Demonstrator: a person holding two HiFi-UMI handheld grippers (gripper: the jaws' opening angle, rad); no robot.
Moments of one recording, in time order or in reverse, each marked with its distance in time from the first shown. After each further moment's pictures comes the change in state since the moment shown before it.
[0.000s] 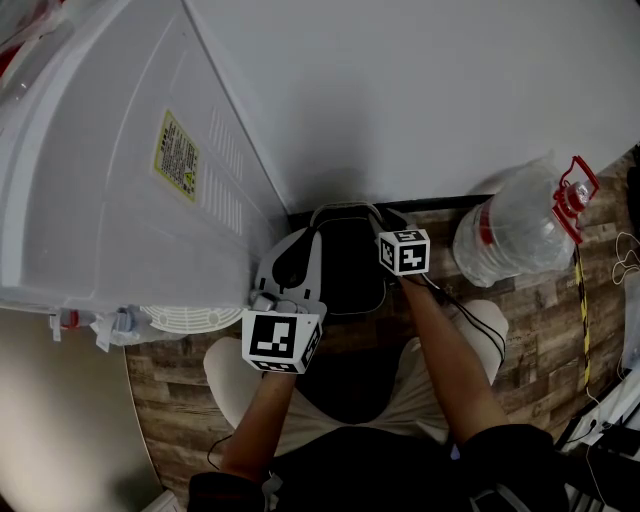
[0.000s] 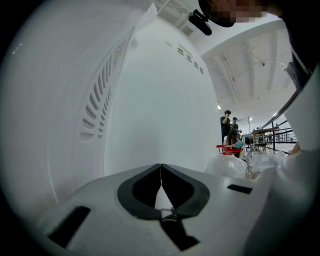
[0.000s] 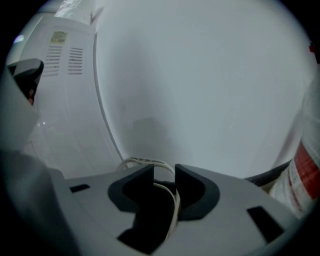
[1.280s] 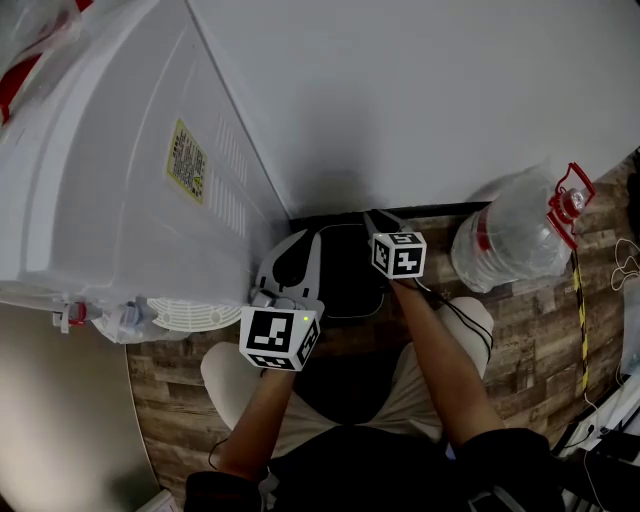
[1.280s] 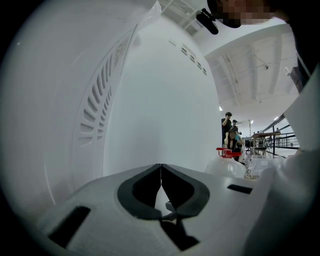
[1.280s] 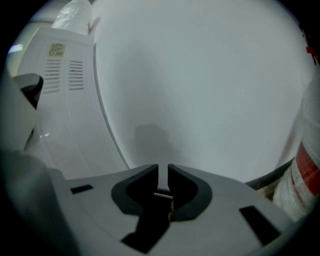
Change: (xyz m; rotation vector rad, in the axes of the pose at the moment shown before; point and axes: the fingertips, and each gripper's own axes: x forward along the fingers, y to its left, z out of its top) left arm 0.002 -0.001 0.007 -0.039 0.013 -0.001; right arm -0.012 0.024 0.033 0.047 -0.059 0.023
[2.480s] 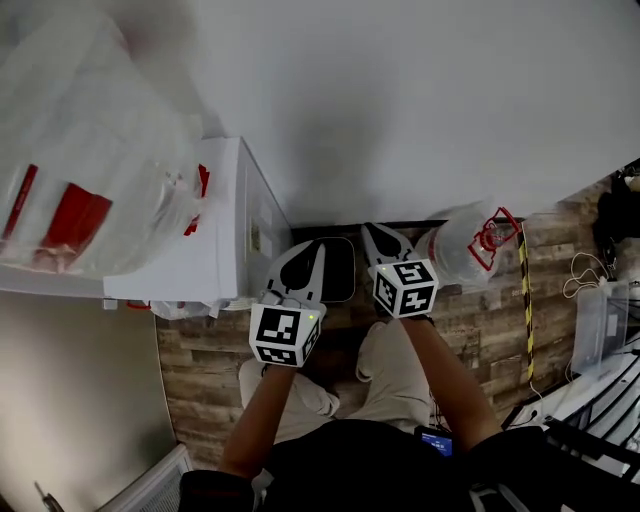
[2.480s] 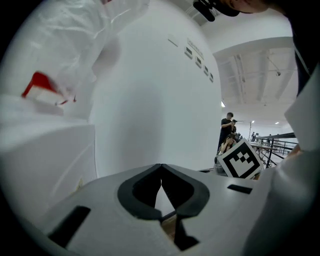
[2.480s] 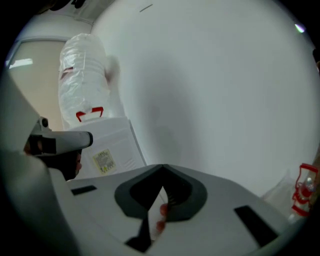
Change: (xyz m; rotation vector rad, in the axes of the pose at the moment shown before) left arm -0.020 -0.056 0.259 -0.041 0.162 -0.011; right arm -0.237 0.116 0.293 -0.040 -0.054 0.103
